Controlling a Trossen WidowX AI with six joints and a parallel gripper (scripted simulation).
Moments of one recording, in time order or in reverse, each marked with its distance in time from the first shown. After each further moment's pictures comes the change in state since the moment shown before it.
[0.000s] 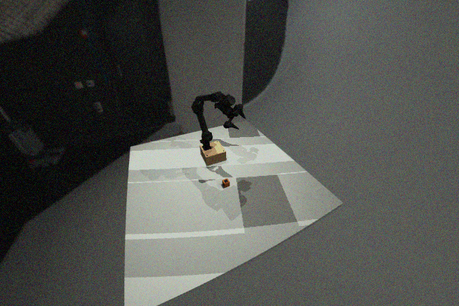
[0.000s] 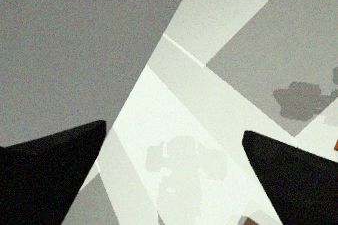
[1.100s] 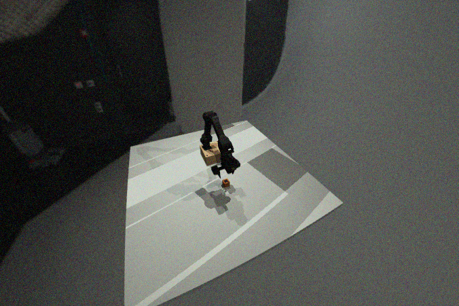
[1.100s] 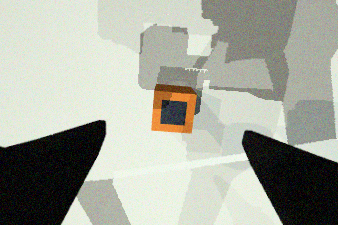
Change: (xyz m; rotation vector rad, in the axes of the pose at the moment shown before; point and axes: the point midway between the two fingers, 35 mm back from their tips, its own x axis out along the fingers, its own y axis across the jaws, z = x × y) arm 0.138 -0.324 -0.038 0.276 0.396 -0.670
